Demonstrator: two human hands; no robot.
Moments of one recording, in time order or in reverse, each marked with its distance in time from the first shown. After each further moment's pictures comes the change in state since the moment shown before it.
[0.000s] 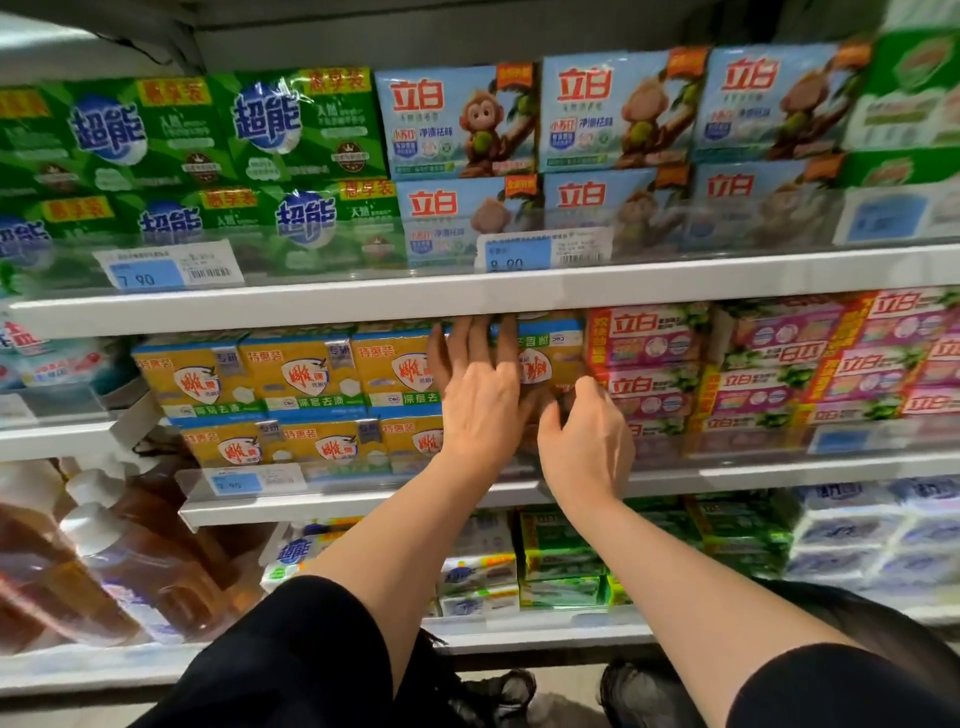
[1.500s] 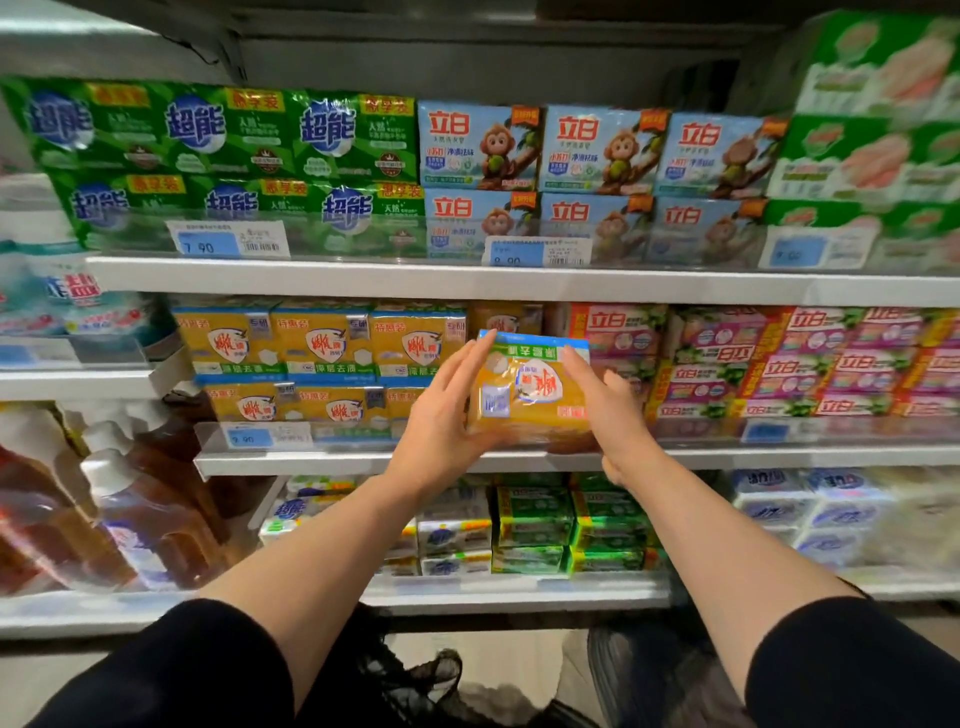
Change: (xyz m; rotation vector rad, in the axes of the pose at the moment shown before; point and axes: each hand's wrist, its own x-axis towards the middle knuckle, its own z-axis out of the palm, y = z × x) left_hand -0.060 -0.034 -0.052 -0.929 -0.195 0.018; right_hand 0.006 0.016 -0.061 0.818 -0.408 0.365
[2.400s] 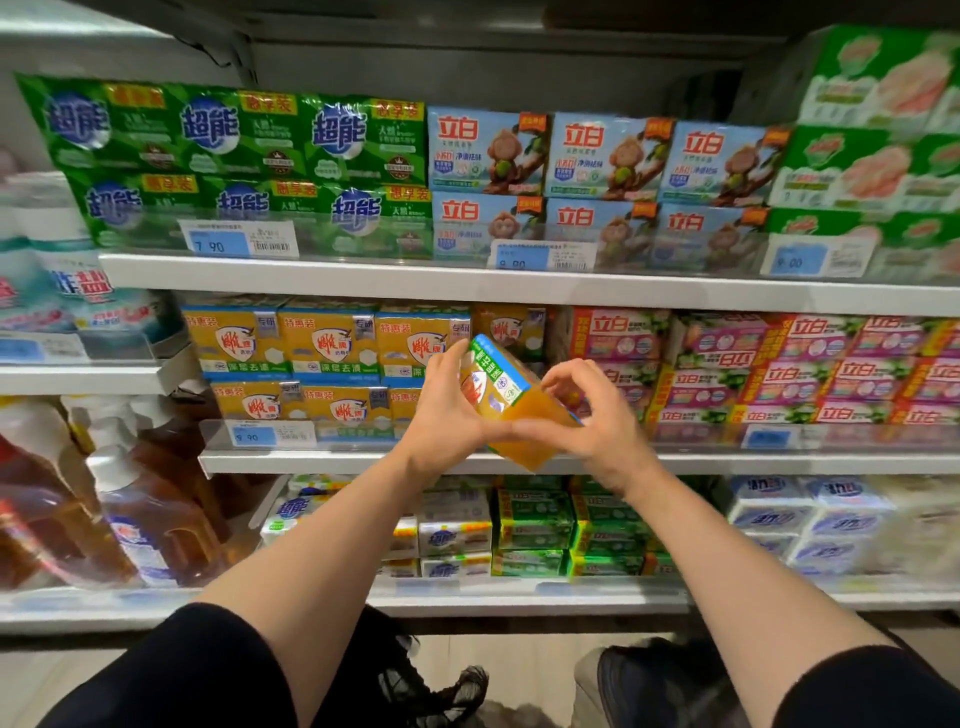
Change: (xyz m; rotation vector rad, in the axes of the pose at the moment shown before) left_hand 0.009 0.021 -0.009 -0.269 -0.031 -0.401; right_hand -0.027 -0.004 -0.002 -0.458 -0.214 -0.548
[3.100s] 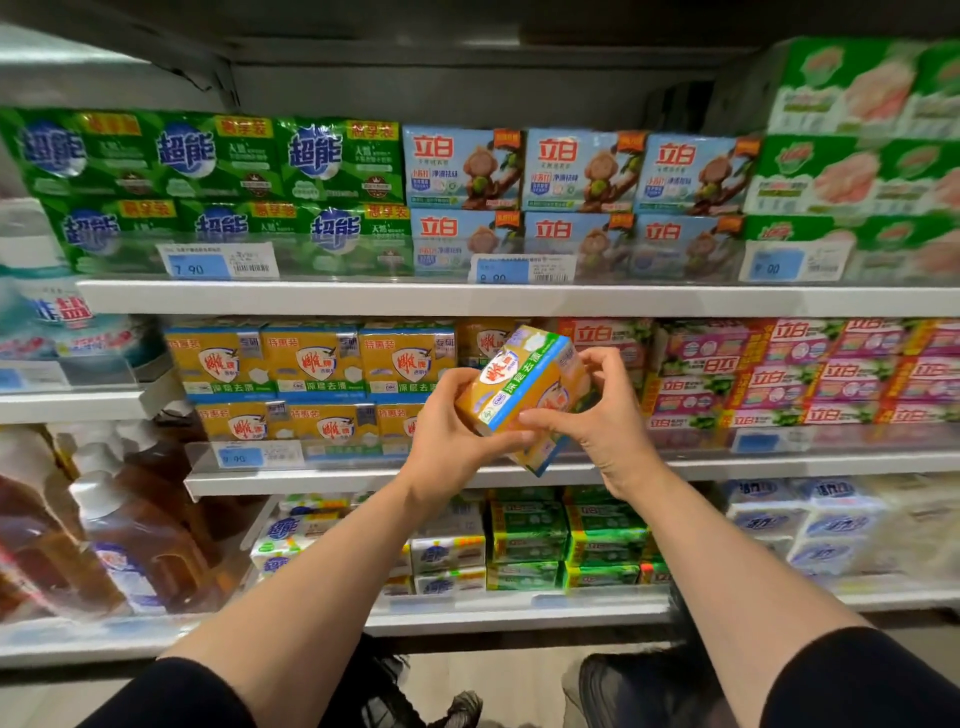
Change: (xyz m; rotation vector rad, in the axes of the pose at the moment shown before) left_hand -0.011 0.008 0.016 -0.217 0.008 0.011; right_hand 0.010 0.009 -0.013 0.278 0.176 0.145
